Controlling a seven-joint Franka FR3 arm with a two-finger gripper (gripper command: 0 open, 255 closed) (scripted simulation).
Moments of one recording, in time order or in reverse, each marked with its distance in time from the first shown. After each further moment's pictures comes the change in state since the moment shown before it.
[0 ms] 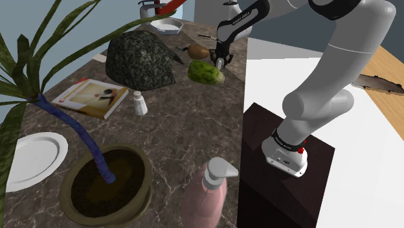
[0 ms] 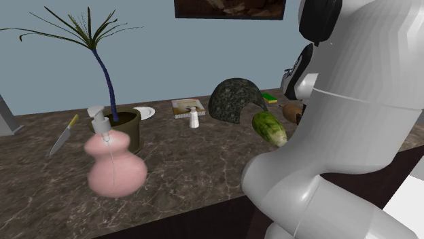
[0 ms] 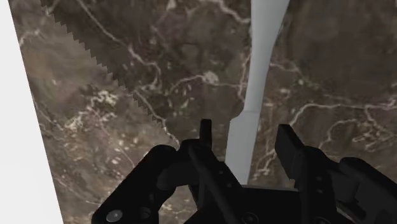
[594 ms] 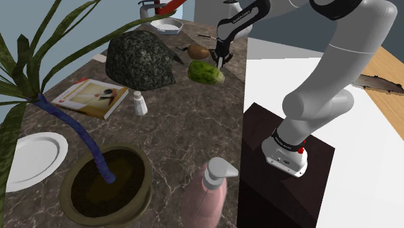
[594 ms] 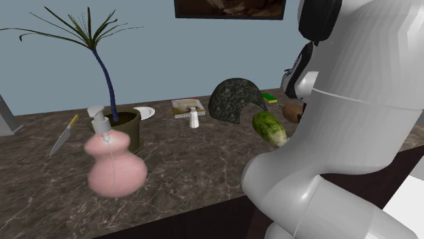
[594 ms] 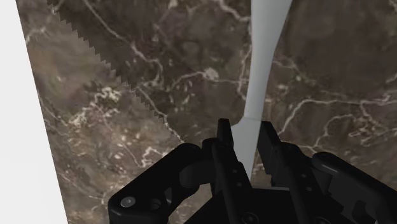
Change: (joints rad) arm -0.001 -0.010 0.002 0.006 0.007 -0.015 -0.006
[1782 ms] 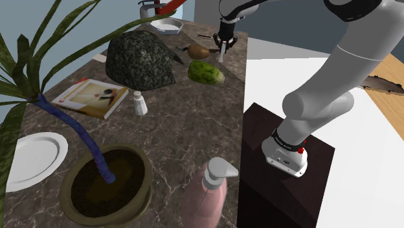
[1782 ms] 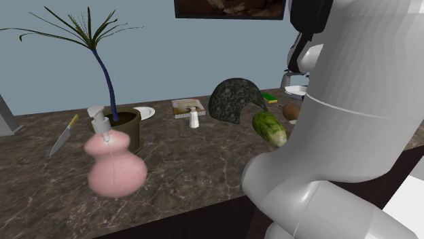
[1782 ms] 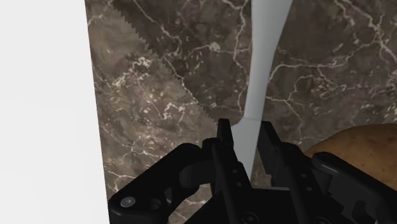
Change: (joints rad) arm -0.009 -0.133 0.013 0.097 0.081 -0.217 -0.070
